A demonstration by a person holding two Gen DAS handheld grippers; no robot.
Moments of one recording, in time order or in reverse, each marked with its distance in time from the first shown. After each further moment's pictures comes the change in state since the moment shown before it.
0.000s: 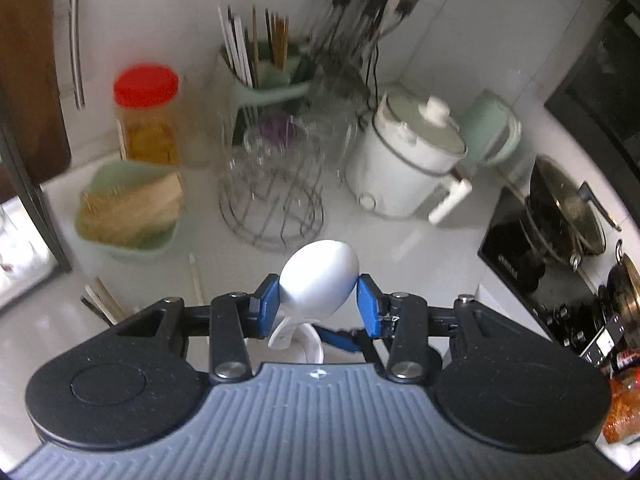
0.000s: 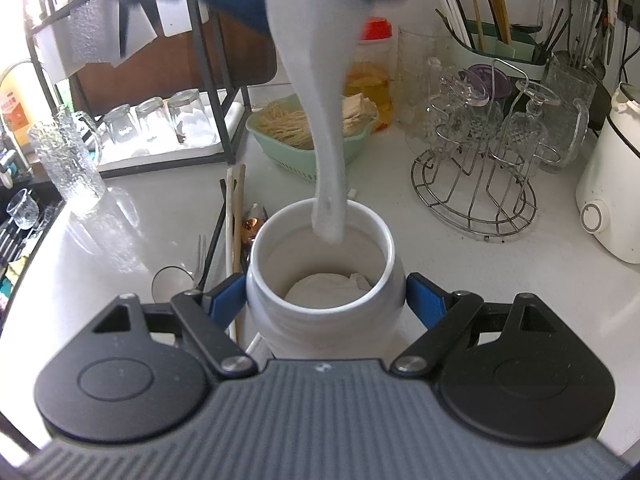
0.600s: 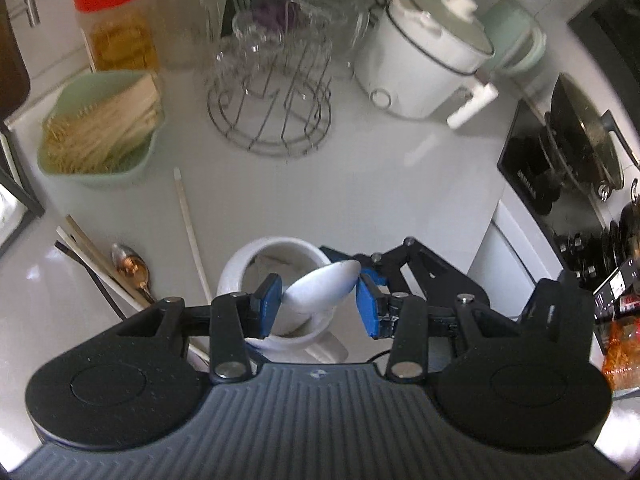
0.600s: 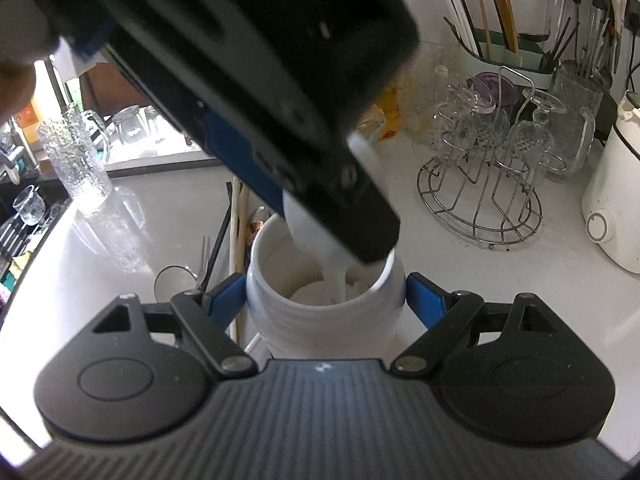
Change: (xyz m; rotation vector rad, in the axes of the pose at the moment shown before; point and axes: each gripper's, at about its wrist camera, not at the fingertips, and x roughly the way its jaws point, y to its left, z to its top) left arm 0.067 0.012 -0.006 0.014 0.319 0.001; right arm 0.001 0.000 -0.001 -0.023 -0.024 0.021
